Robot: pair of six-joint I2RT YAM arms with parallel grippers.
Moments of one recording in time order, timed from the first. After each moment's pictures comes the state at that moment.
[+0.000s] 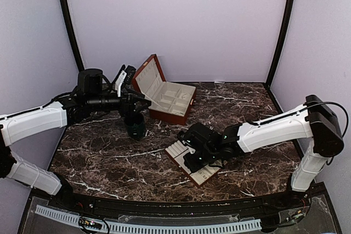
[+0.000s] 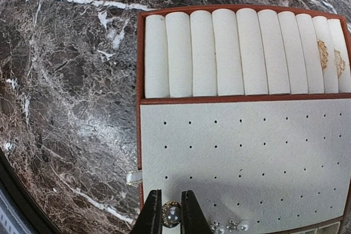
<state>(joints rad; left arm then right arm) -0.56 1.28 0.91 0.03 0.53 -0.05 1.16 1.71 1.01 -0.33 0.10 0.50</state>
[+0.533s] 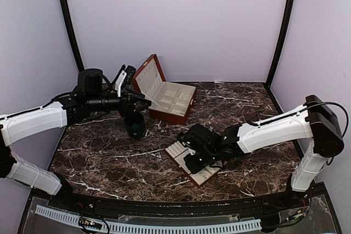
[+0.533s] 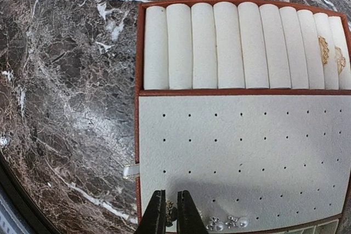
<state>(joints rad) -0.56 1.28 0.91 0.03 0.53 -0.05 1.17 1.71 1.01 -0.35 0.10 0.48</state>
